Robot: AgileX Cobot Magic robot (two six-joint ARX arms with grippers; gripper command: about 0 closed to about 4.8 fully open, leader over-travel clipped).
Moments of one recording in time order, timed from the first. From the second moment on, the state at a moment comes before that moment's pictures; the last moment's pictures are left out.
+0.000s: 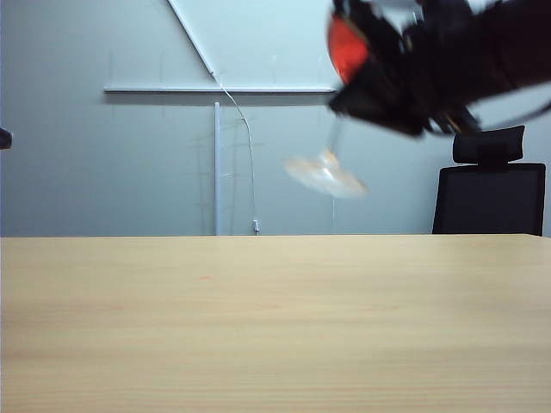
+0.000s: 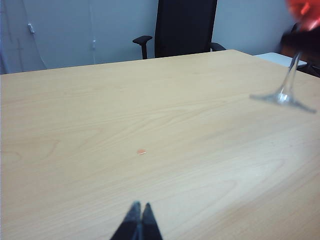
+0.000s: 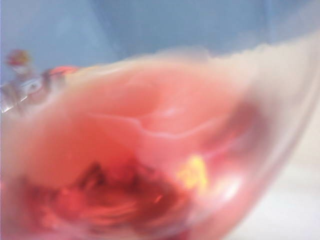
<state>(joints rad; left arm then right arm) -0.56 0.00 0.00 -0.04 -0.02 -0.02 0.59 1.32 0.43 0.86 0.00 0.38</state>
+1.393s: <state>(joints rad) -0.56 0.00 0.00 -0.04 -0.02 -0.02 0.61 1.56 0.88 0.06 -0.19 -0.20</state>
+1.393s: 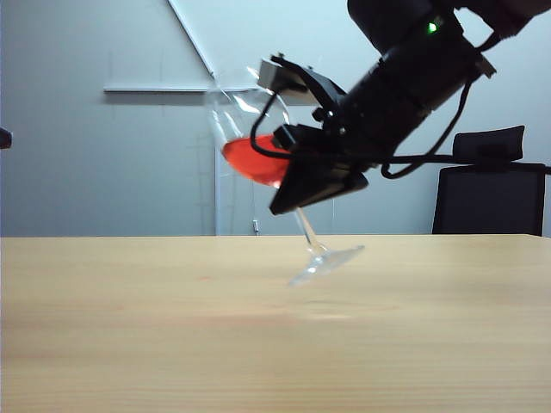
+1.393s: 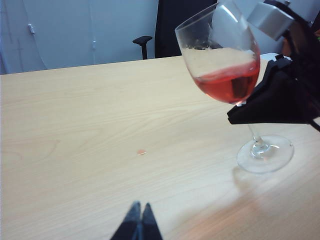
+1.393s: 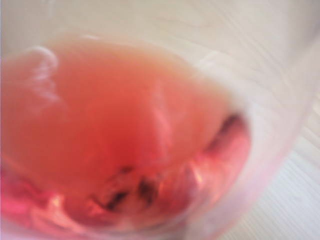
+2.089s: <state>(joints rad) -0.56 0.00 0.00 -0.04 -0.02 -0.02 0.66 1.36 0.59 0.61 -0.38 -0.09</state>
